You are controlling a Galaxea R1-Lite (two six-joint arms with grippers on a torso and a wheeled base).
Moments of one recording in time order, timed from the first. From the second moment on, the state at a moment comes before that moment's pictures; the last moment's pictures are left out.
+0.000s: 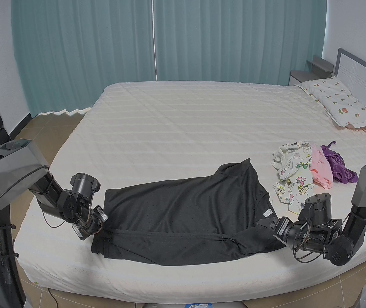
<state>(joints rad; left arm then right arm) -0.13 2.26 -0.96 -0.20 0.09 -0.89 0.35 2.09 -0.31 -1.13 0.03 0.89</state>
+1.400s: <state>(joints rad) -0.08 2.20 -0.98 -0.20 -0.09 -0.93 0.11 2.20 -0.41 -1.22 0.34 0.54</state>
